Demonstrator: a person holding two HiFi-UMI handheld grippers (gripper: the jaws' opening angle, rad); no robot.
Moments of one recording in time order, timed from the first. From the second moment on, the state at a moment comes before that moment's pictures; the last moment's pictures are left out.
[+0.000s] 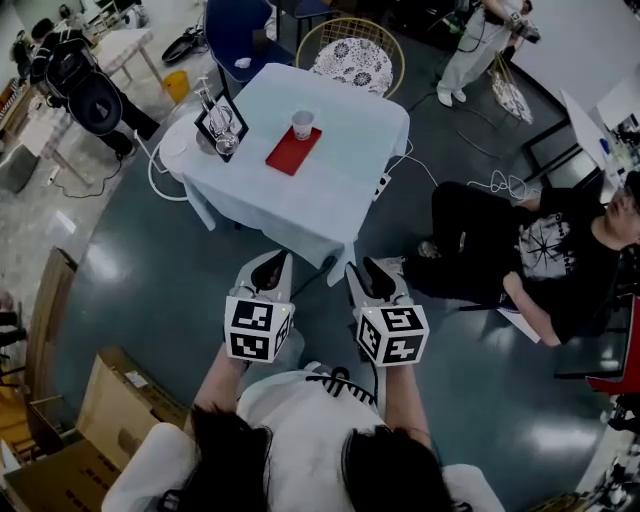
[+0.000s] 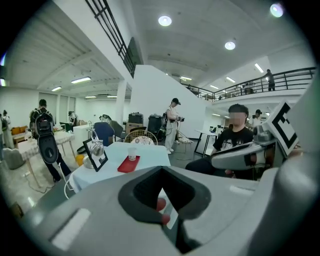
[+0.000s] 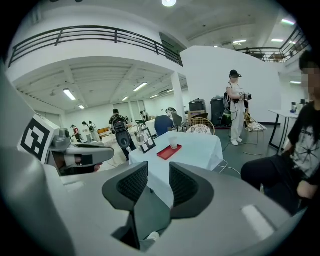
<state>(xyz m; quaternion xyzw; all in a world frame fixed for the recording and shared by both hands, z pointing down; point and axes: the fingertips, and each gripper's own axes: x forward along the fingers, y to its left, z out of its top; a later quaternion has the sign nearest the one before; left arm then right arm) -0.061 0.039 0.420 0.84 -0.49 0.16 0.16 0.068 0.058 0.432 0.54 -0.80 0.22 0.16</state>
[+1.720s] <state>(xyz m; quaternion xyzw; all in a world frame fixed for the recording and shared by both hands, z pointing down) -0.116 -0.227 0.434 0.82 -0.51 0.11 0.22 -0.005 -0.237 0.417 0.49 -0.85 0.14 0.13</state>
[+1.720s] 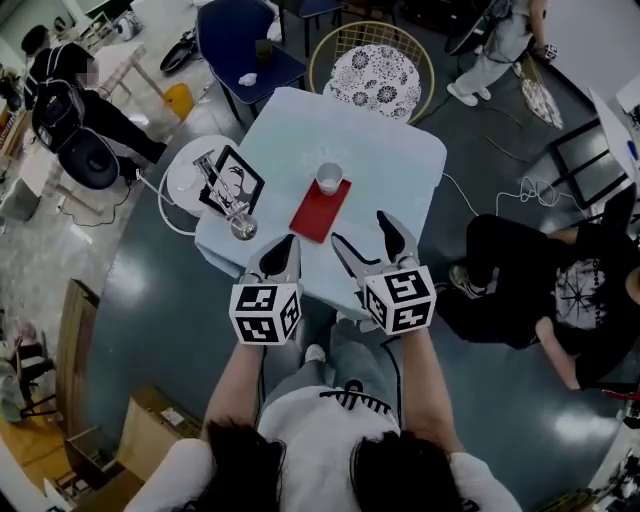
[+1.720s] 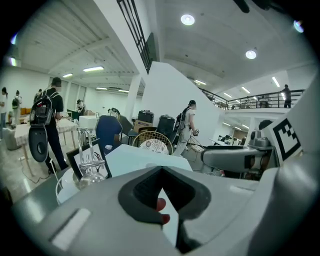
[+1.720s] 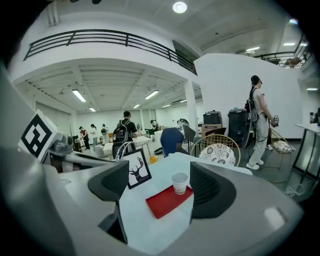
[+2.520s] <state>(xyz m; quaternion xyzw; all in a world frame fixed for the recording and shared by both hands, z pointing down) -0.107 -0.337 0.521 0.77 -0.56 0.15 0.25 -0.022 -0.363 0.519 0.44 -0.87 0.14 0.18</state>
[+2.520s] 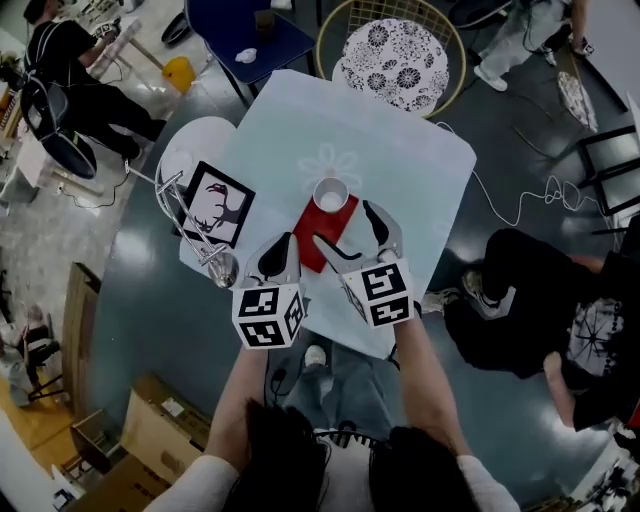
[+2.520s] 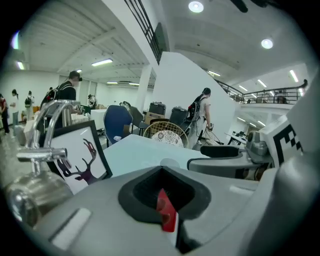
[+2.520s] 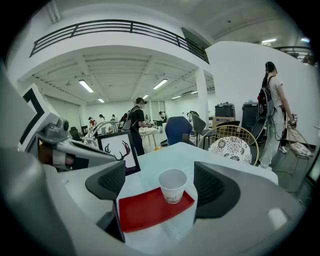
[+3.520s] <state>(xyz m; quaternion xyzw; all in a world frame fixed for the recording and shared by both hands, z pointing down) -0.119 -0.395 0.592 0.74 -0.59 0.13 0.31 -0.045 -0.431 0.608 0.41 -0.87 0.14 0.23</state>
